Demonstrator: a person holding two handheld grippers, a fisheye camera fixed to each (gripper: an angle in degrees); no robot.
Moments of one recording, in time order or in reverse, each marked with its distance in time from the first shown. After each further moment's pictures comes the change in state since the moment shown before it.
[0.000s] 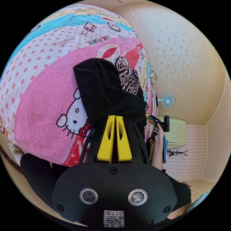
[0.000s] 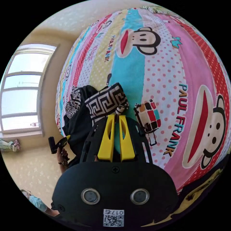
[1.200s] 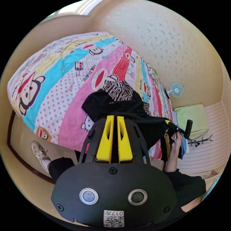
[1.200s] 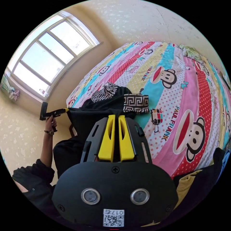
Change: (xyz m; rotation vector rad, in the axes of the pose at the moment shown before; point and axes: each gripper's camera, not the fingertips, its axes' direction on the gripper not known) left arm 0.043 0.009 -0.044 0.106 -0.240 0.230; right arm -0.048 0.164 -0.140 0.243 0.144 -0.393
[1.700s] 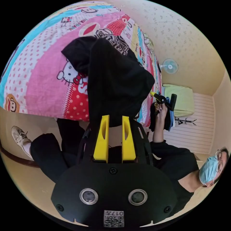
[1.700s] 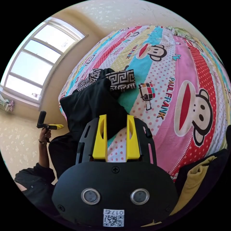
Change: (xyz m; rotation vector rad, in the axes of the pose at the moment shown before) left arm -0.003 0.120 0.087 -0.529 0.106 0.018; right arm 0.079 0.068 0.024 -0.112 -0.078 0.149
